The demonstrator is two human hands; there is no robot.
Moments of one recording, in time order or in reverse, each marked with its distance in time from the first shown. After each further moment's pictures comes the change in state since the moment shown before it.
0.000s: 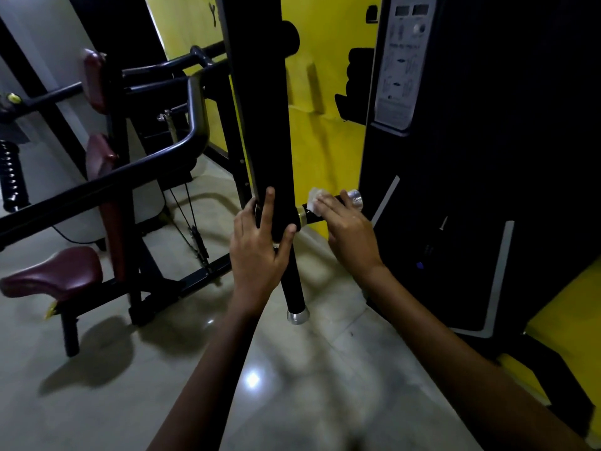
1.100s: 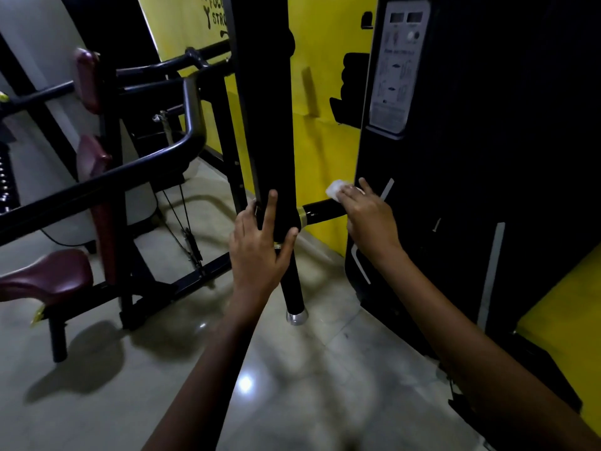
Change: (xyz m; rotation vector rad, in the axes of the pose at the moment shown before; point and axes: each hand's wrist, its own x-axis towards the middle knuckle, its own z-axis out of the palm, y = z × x) left_hand 0.000 -0.005 0.001 0.049 -0.024 0.039; right_hand 0.016 0.024 -0.019 -0.207 -0.019 -0.025
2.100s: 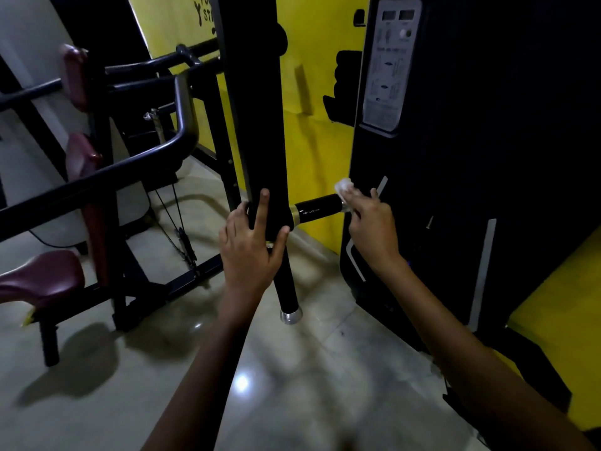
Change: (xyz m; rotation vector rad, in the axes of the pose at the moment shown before) left_hand 0.000 -0.004 0.002 0.058 0.000 -0.016; right_hand -0.016 0.005 0.001 0.367 -0.102 0.397
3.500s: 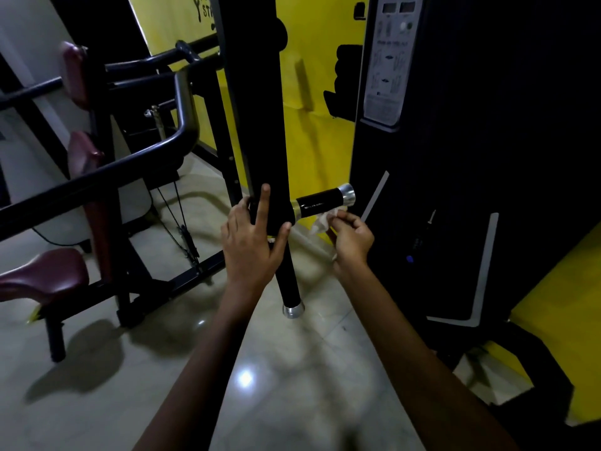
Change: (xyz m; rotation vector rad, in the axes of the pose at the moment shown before) left_hand -0.001 -0.003 0.000 -0.016 -0.014 0.016; right_hand -0.020 -0.044 0.037 1.284 0.301 0.994
